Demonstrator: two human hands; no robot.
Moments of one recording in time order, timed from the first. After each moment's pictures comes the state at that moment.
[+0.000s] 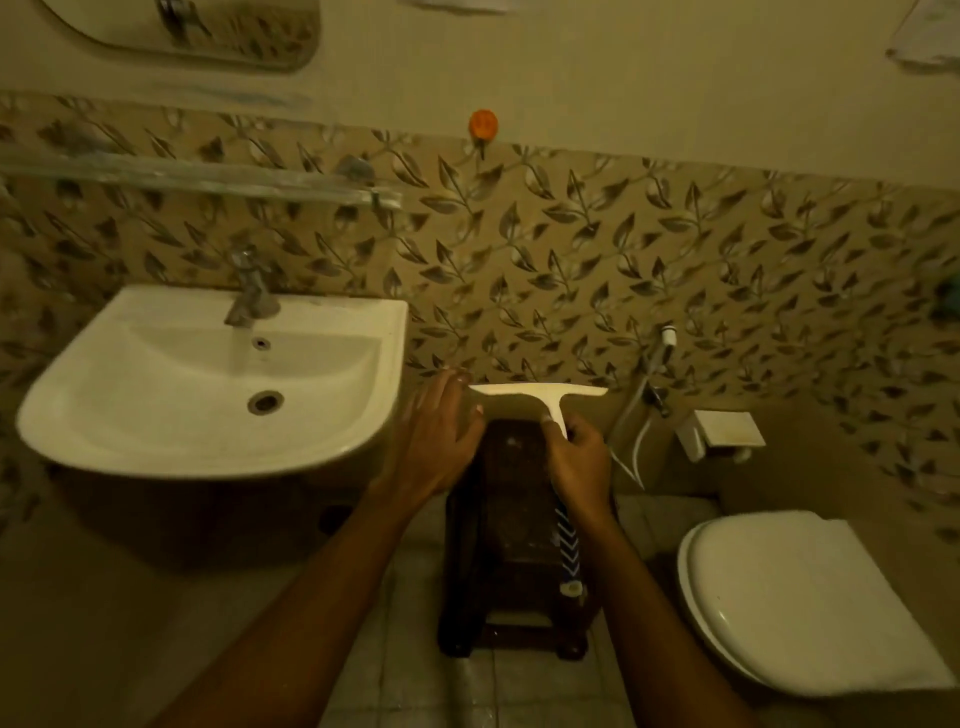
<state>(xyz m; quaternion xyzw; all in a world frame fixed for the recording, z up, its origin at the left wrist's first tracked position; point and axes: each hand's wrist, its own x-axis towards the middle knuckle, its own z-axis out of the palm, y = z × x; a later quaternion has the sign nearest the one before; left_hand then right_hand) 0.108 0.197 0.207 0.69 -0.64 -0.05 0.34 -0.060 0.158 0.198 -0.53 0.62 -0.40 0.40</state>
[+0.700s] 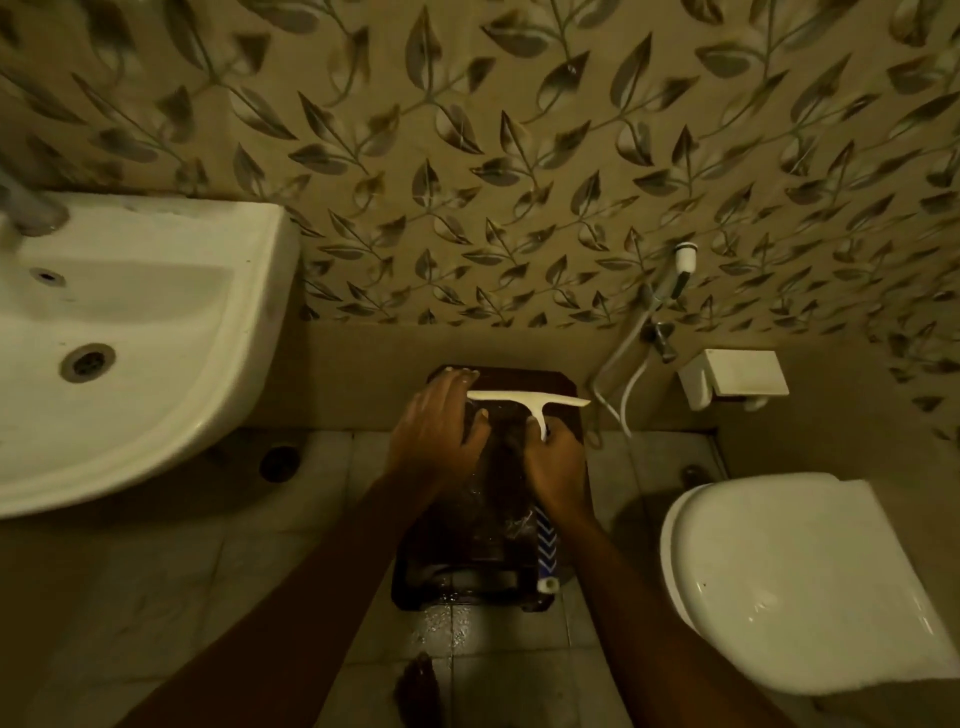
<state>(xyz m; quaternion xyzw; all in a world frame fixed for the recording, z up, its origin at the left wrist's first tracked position) 0.016 0.026 0.042 0.72 -0.64 -0.14 0.24 -0.129 -0.012 0.018 -0.54 0.71 -0.24 0.38</state>
